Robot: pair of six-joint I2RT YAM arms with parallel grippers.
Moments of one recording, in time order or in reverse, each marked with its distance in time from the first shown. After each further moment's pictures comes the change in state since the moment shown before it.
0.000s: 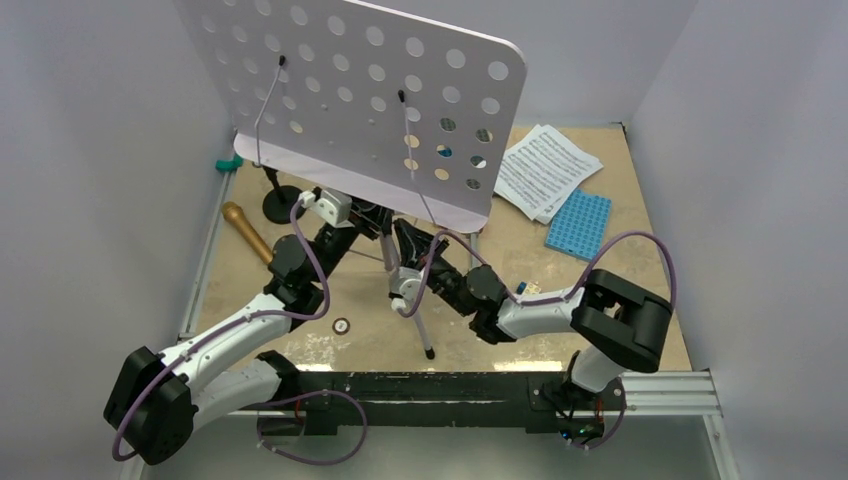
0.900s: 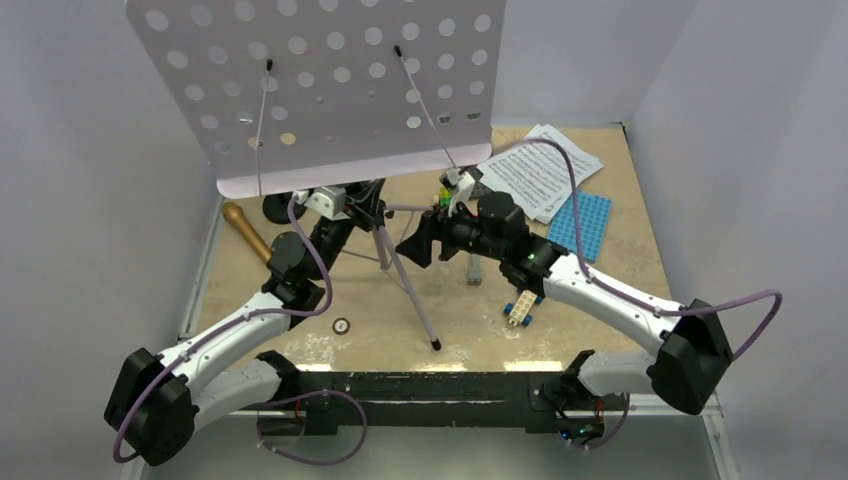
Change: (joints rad) left arm 0.010 0.005 0.016 -0.015 -0.083 0.013; right arm -0.245 -0.319 0.340 -1.229 -0.376 1.419
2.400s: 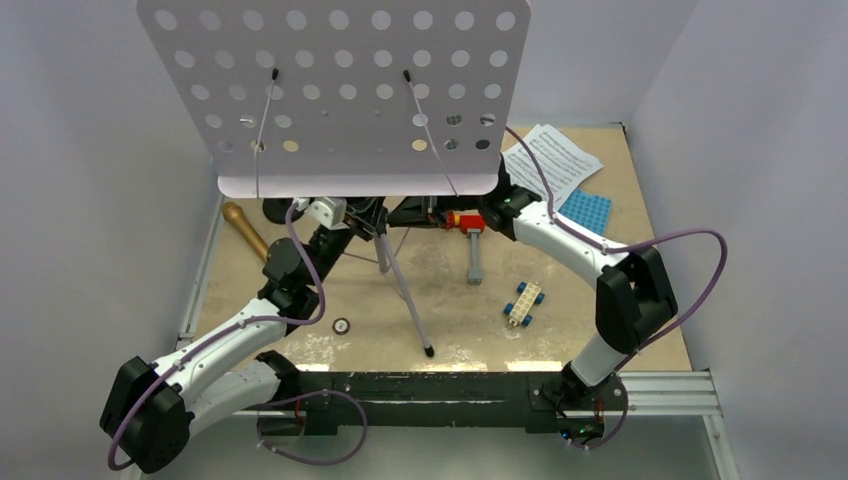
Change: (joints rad) left arm -0.010 -0.055 -0.030 -0.019 0.069 0.002; right arm -0.216 0.372 0.320 -0.039 -0.600 0.664
